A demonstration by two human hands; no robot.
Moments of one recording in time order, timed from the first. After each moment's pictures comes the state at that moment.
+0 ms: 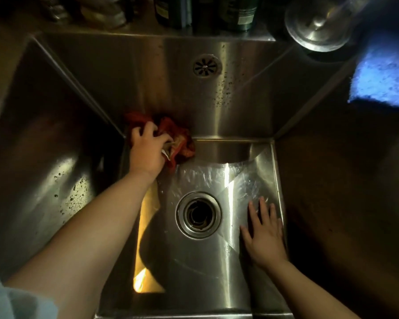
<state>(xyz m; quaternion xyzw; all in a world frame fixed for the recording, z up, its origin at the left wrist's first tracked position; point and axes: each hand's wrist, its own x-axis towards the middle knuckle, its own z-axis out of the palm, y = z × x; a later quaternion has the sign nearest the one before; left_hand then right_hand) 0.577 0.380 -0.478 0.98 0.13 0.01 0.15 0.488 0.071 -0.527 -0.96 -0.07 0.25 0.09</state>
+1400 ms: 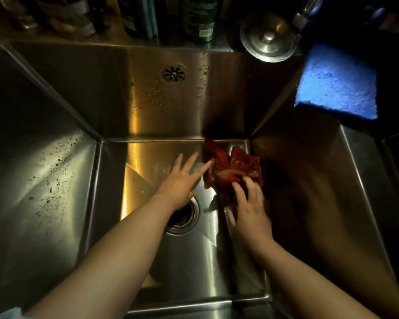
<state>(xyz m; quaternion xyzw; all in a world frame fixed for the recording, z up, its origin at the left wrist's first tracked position) 0.550 0.275 -0.492 0.96 -0.09 -0.22 0.13 0.512 0.070 -0.474 -0.98 -0.10 0.12 0.15</state>
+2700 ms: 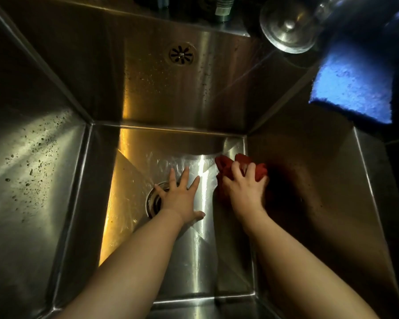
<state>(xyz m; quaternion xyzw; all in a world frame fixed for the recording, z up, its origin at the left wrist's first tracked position) 0.515 0.237 -0.518 0.93 0.02 -0.34 0.15 0.565 0.090 -0.469 -0.93 -0.19 0.22 -0.25</state>
